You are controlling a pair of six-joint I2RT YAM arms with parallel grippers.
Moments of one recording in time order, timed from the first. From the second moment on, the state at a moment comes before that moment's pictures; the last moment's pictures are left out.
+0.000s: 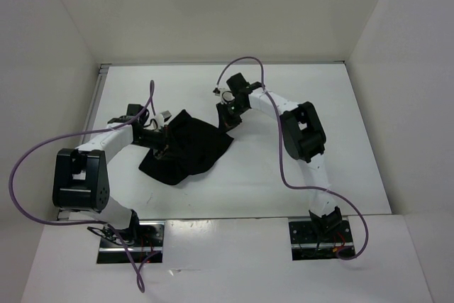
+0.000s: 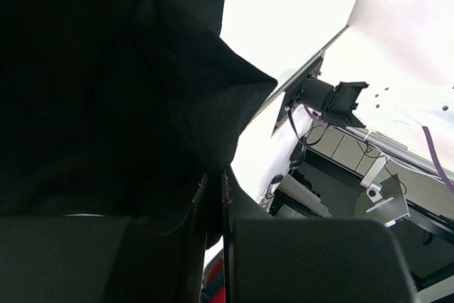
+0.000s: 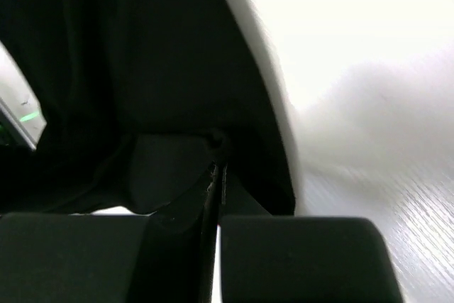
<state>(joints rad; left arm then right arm) -0.02 1.53 0.89 -0.66 0.93 -0.32 0.52 2.29 1.82 -0.69 -0.58 0.11</state>
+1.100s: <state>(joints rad) 0.08 1.34 1.64 -0.39 1.42 -0.51 0.37 1.11 1.82 -0.79 -0.41 0.26</state>
